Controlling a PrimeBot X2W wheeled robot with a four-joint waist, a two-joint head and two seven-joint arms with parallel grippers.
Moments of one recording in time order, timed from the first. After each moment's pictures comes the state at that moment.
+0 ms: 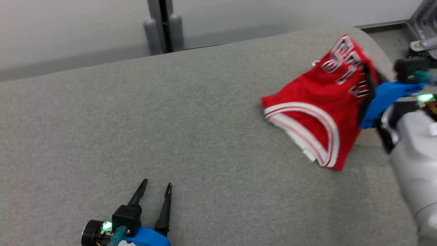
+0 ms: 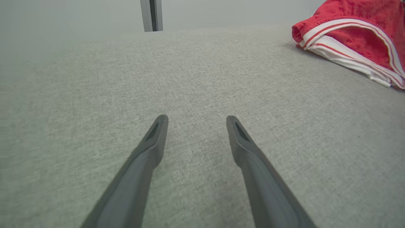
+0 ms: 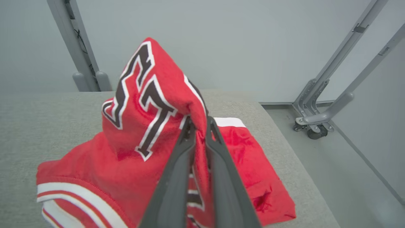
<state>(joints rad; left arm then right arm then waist) -0.08 0.06 -0.20 0.45 -0.08 -0.11 -0.26 -0.94 -0.21 -0.02 1.16 0.03 0.13 -0.17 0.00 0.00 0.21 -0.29</state>
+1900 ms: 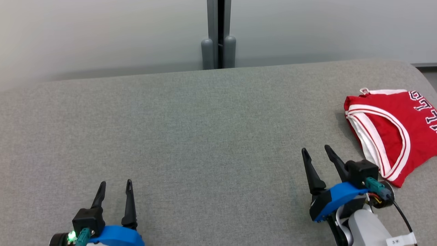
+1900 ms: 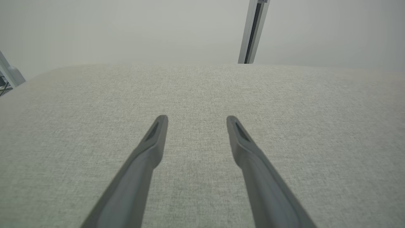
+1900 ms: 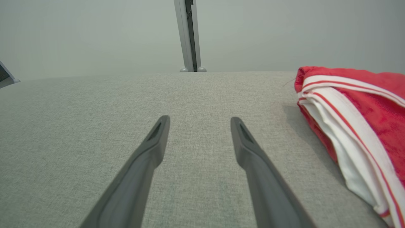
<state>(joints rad) -0.07 0.05 0.00 0.44 -0.09 -0.07 -0.26 -0.36 -0.05 0.08 0.65 0.13 0.13 -0.26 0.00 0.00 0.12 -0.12</state>
